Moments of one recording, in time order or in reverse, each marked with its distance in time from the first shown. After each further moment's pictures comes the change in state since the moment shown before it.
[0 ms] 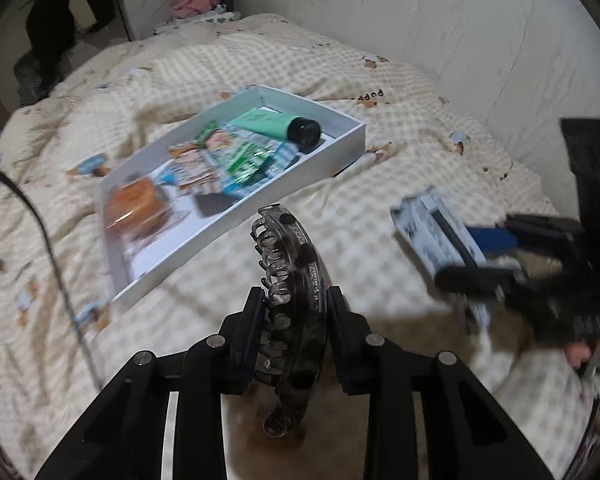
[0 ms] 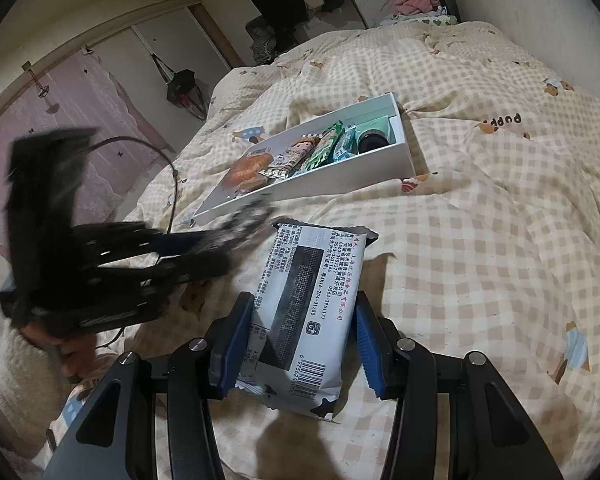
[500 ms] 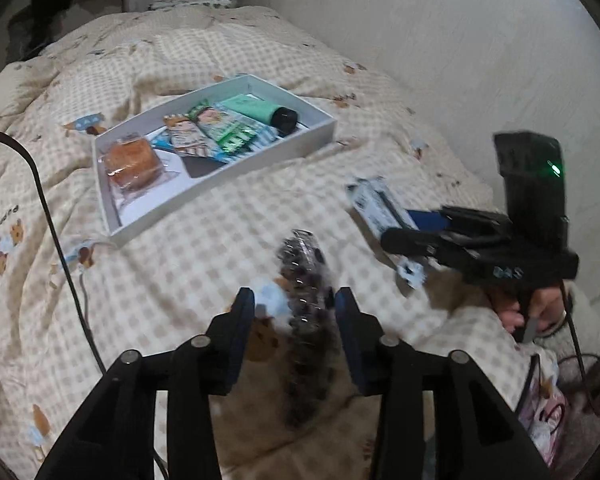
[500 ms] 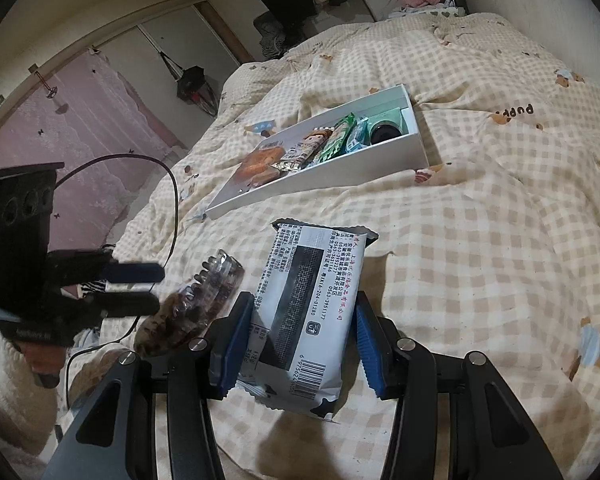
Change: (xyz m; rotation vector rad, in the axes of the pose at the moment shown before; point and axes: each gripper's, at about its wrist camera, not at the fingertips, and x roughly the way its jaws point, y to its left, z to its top) left arm -0.030 0.022 -0.021 -0.111 0.033 -0.195; right arm 0.003 -0.001 -0.001 0.007 0.016 0.054
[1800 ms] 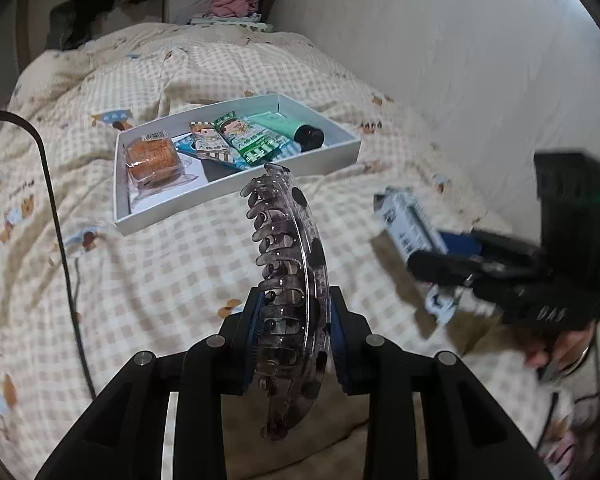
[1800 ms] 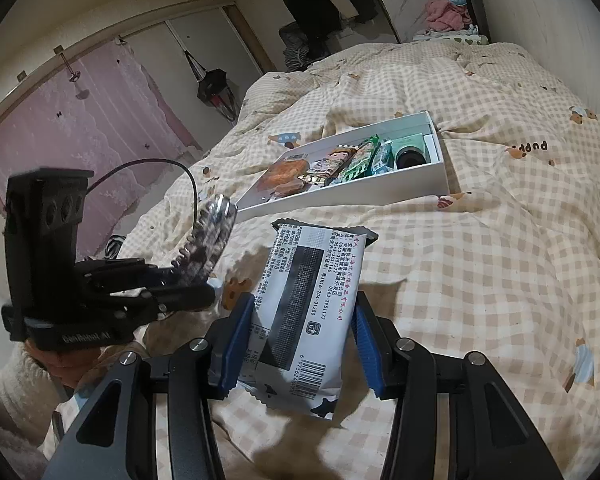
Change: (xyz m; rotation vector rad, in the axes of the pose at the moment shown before) left arm 0.013 -0.002 -0.018 -0.117 -0.144 0.048; right arm -0.011 0.022 -0.004 -0.102 -0.050 0.001
